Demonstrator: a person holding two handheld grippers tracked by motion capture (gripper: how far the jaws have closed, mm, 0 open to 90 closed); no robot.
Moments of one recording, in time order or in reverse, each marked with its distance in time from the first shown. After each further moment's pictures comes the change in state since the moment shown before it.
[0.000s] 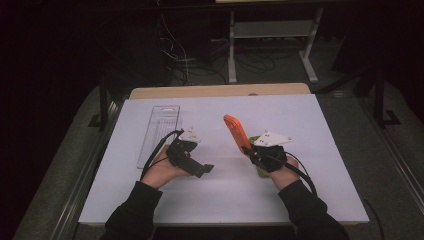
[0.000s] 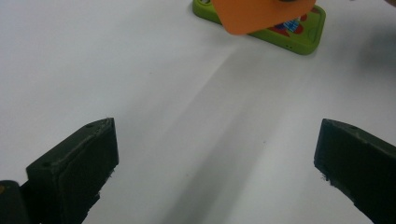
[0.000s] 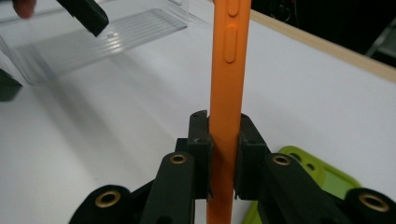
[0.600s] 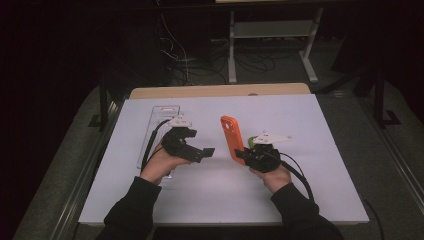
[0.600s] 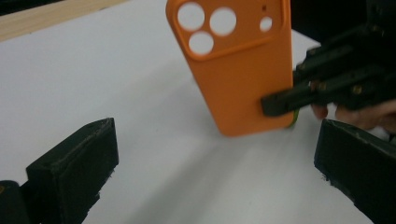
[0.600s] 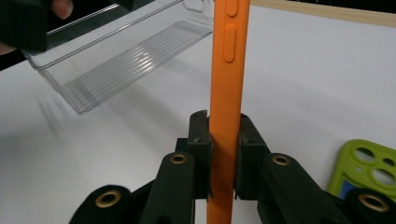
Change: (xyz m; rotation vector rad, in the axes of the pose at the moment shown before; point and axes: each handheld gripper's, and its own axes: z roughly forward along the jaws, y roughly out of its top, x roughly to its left) left arm 0.014 0.020 -0.019 -0.223 -0.041 -0.125; right arm 0.007 -0.003 0.012 -0.029 0.136 0.201
